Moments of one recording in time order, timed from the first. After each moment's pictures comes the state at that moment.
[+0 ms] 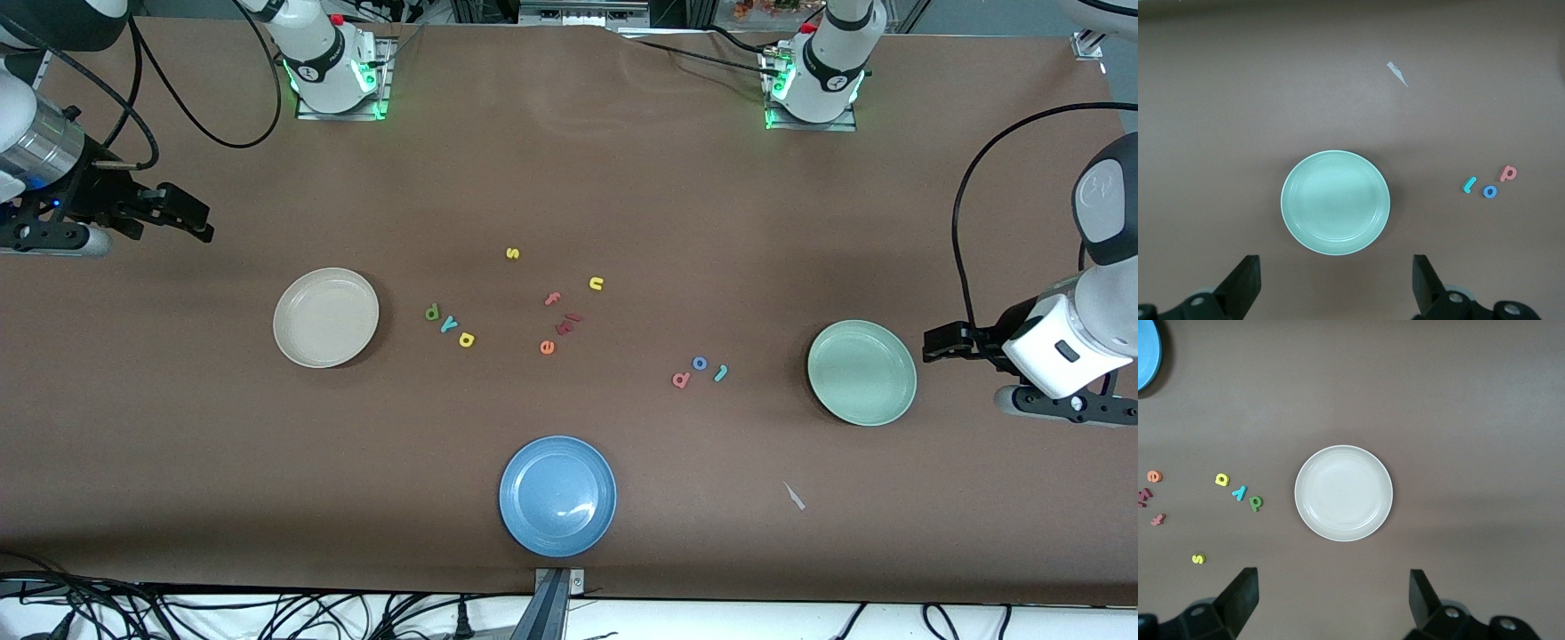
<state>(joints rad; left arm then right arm) 0.04 0.48 -0.08 -1.20 0.03 1.63 0.07 0.02 -0.02 0.04 -1.74 0.04 1.73 0.10</state>
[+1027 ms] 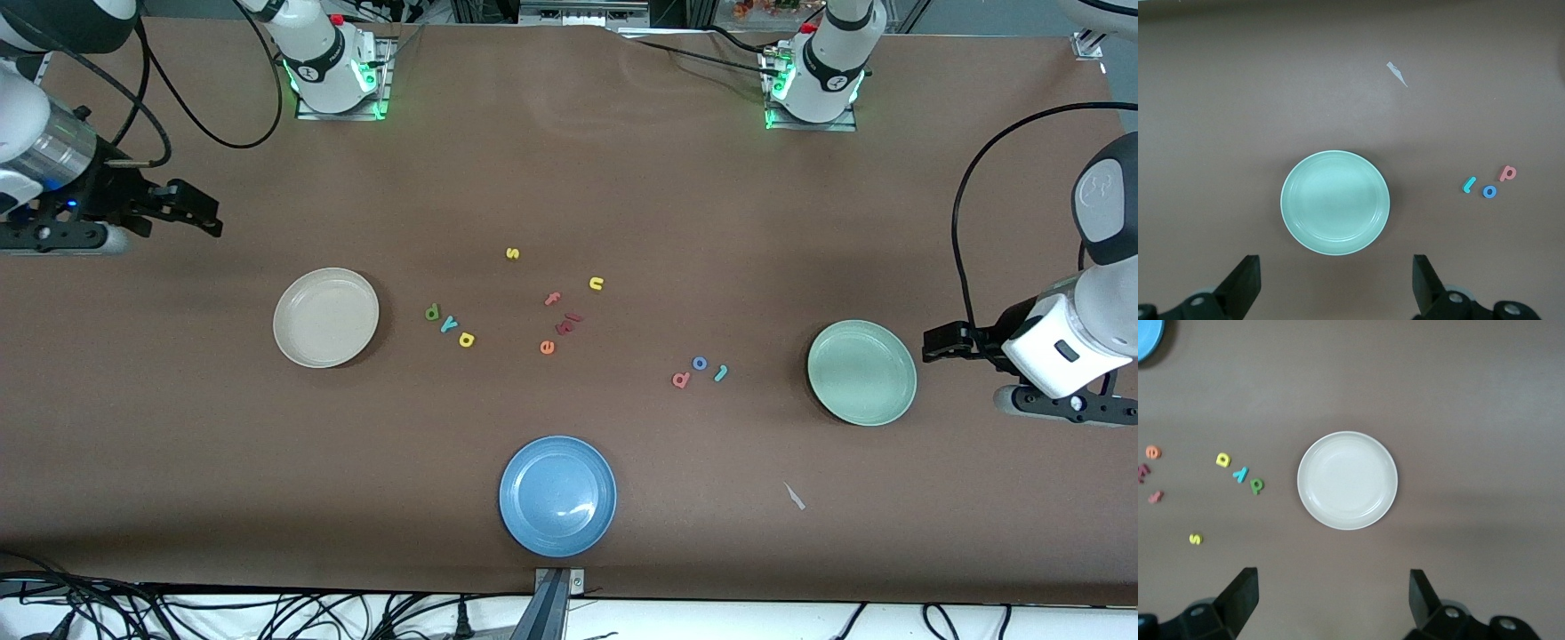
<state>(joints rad) 0.04 0.48 -0.08 -1.20 0.03 1.63 0.07 0.02 -0.01 0.07 -1.74 0.04 1.68 0.04</state>
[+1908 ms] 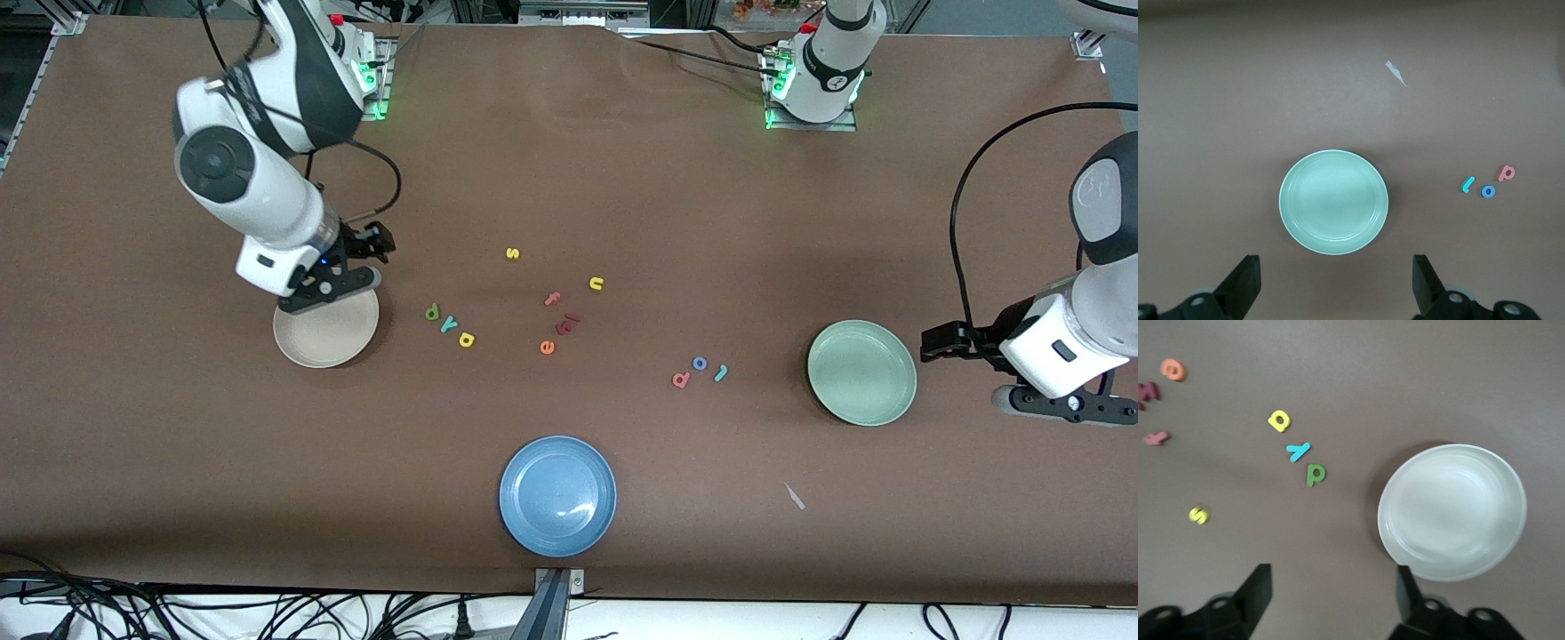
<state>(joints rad) 0.04 0.48 -0.08 -1.20 0.03 1.62 0.06 0.21 0.21 0.16 -1.93 0.00 2.03 0.01</state>
